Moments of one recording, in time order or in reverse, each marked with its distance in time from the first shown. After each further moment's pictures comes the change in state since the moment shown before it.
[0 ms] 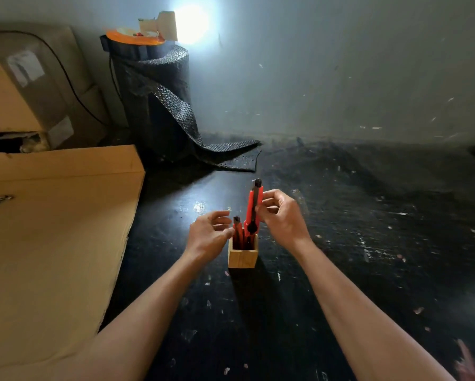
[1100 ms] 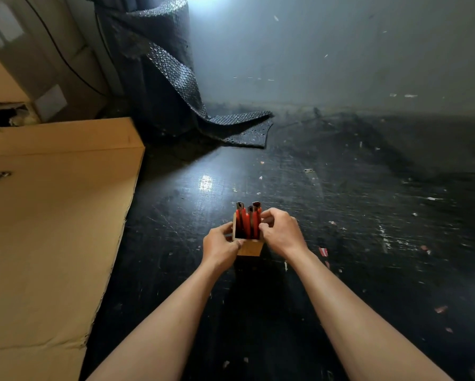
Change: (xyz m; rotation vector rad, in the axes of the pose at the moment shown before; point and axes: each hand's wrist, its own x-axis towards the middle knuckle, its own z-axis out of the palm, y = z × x) left_hand 0.011 -0.058 0.059 0.022 0.000 -0.273; right_hand 0.017 0.097 0.035 -0.354 -0.149 0.221
